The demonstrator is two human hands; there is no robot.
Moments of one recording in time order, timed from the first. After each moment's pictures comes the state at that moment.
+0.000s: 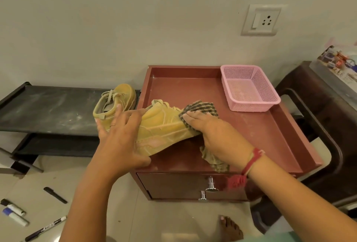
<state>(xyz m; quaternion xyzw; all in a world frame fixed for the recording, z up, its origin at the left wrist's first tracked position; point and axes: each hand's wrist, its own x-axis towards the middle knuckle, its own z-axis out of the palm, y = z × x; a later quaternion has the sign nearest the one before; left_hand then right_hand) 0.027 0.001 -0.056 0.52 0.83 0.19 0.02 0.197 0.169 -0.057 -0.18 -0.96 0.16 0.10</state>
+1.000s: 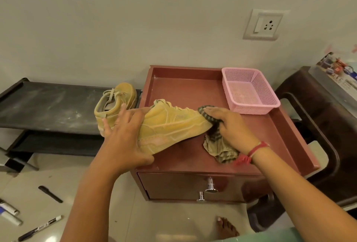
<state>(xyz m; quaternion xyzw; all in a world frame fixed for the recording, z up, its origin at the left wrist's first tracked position) 0.021 0.001 -0.058 0.52 0.82 0.25 0.06 0.203 0.211 -0.072 -0.28 -0.91 0.24 0.18</state>
